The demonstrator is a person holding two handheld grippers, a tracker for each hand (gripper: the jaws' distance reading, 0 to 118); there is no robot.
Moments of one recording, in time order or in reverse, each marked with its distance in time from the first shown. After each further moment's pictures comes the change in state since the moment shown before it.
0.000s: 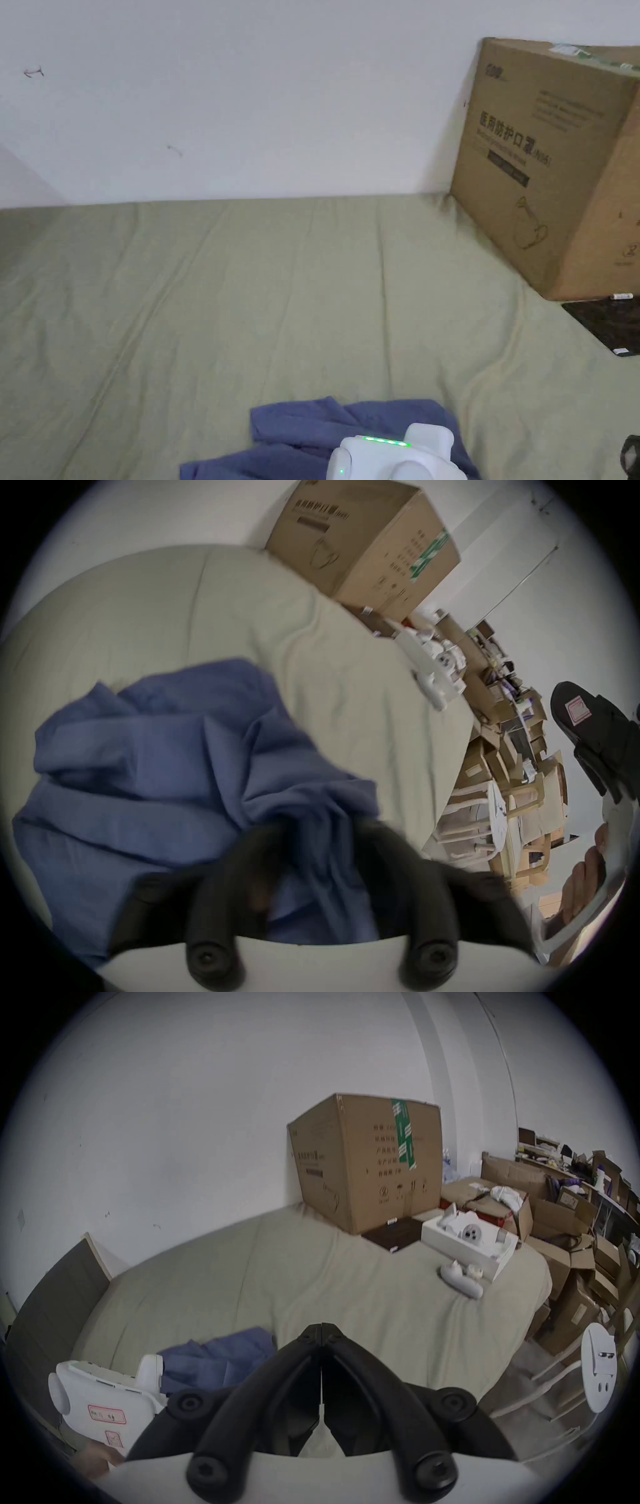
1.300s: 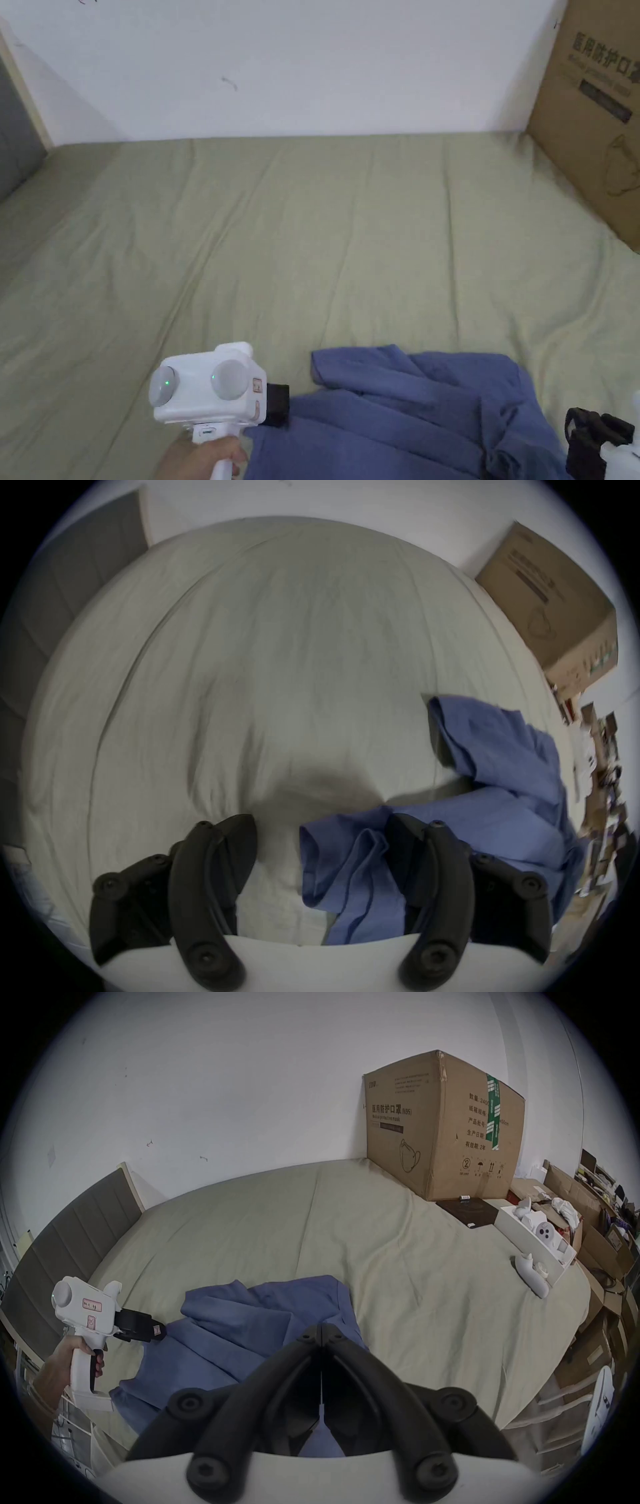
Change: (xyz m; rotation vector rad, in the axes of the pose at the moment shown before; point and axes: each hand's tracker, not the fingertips) left arm -0.255 -0.021 0.098 0.045 0.557 0.344; right arm -0.087 -0.034 -0.047 -0.174 0.163 0.195
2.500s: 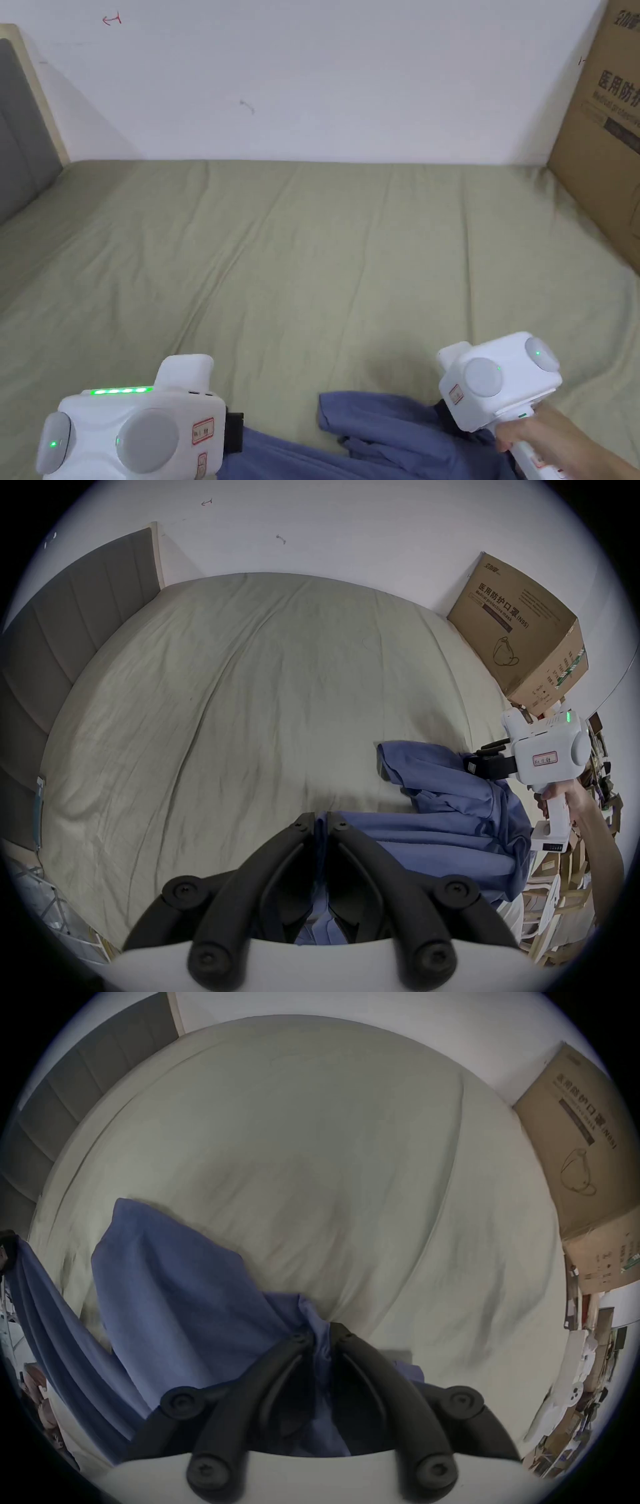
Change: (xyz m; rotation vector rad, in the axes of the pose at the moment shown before) left arm -0.021 -0.005 0.117 0.162 -0.074 0.033; right arm -0.090 0.069 -0.253 -0.612 0.115 0.557
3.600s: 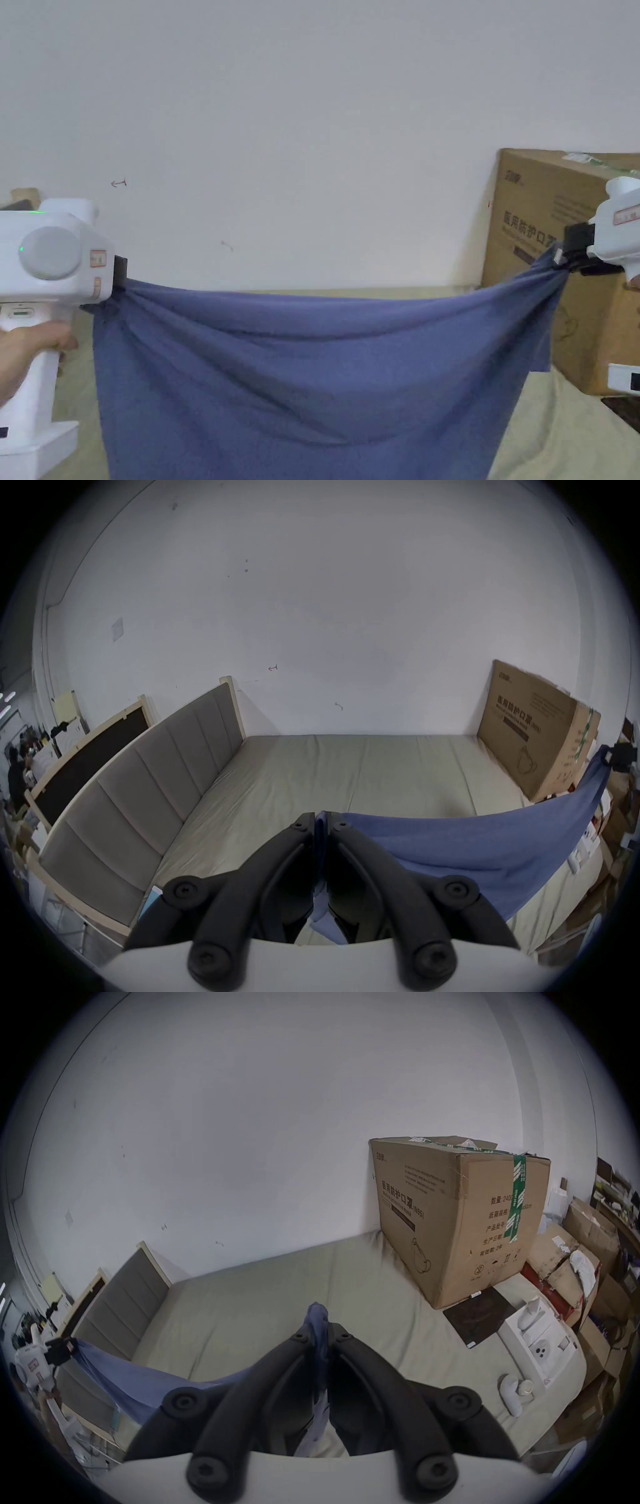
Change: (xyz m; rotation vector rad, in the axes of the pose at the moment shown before) left arm -0.016 0.140 0.246 0.542 0.270 -0.065; right arm 0.156 -0.060 0.390 0.777 0.007 -0.590
